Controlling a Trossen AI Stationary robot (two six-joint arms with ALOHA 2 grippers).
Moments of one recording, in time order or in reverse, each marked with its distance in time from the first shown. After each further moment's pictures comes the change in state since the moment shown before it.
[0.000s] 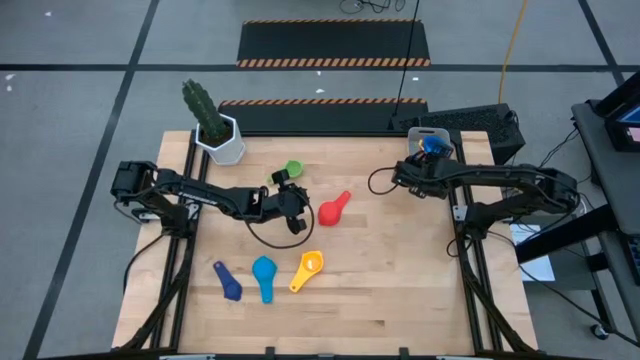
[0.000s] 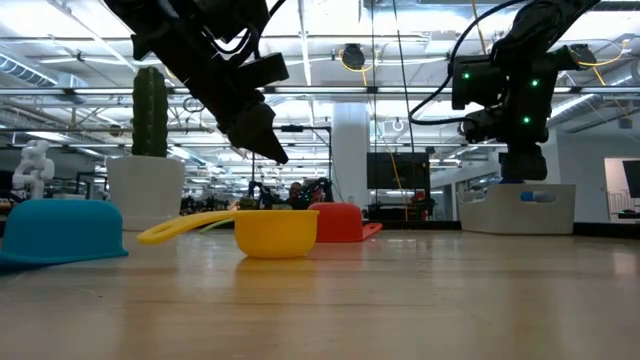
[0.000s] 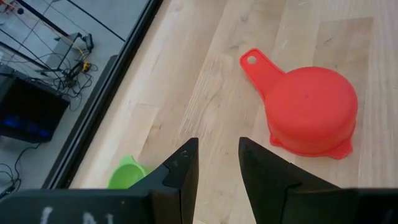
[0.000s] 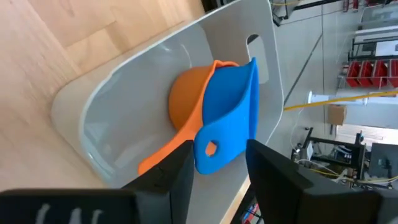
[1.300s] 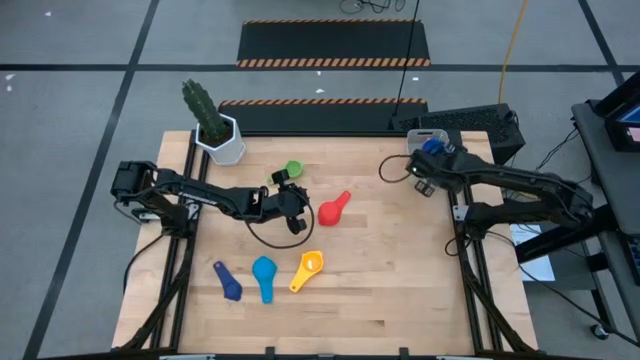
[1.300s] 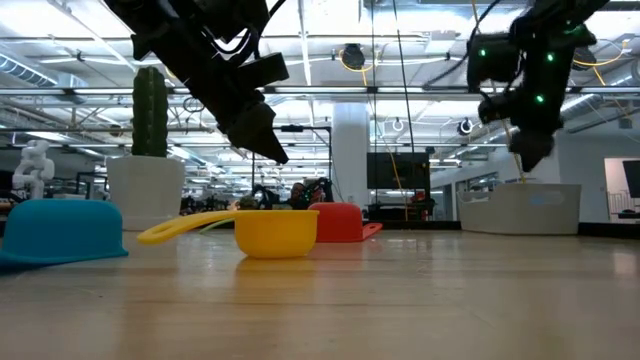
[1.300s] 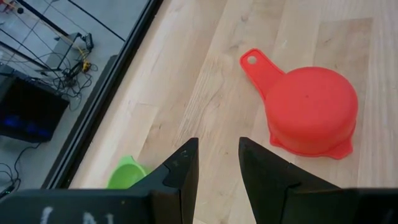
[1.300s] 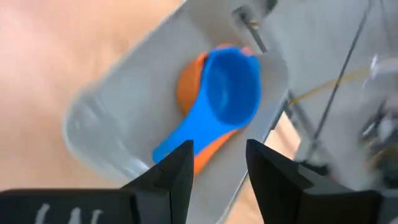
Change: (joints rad) left arm 0.000 0.000 0.000 0.000 0.001 -0.002; right arm -0.103 -0.182 0.053 -0.104 -0.183 0.119
